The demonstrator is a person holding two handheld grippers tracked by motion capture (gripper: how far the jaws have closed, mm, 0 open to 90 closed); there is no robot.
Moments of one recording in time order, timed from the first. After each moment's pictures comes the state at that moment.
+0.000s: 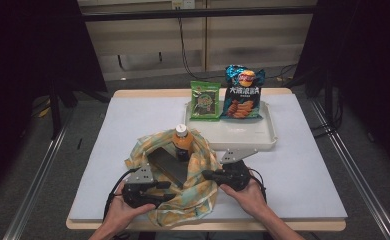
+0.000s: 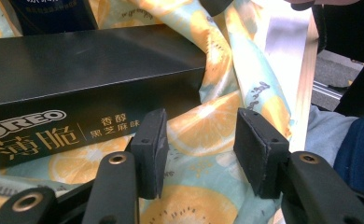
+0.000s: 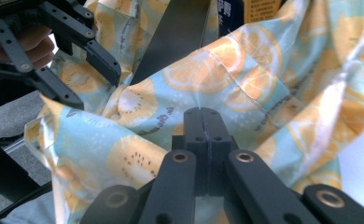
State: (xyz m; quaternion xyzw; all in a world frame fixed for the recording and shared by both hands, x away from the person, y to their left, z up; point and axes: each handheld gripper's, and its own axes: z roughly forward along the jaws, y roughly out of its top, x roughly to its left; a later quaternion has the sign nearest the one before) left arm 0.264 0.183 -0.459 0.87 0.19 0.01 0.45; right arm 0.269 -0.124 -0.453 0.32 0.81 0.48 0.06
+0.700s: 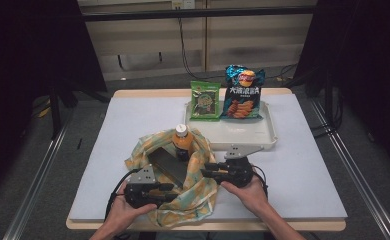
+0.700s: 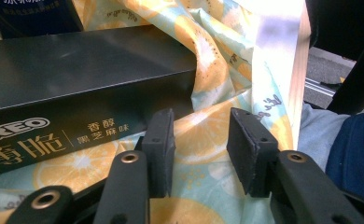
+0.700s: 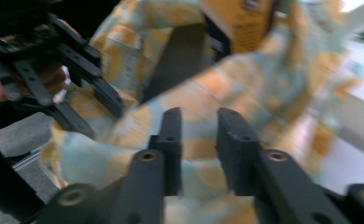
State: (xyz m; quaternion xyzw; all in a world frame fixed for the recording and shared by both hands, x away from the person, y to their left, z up) left arm 0.264 0.178 -0.459 0.87 0.18 0.00 0.45; right arm 0.271 -0.126 -0.440 0.32 0.79 0.52 0.06
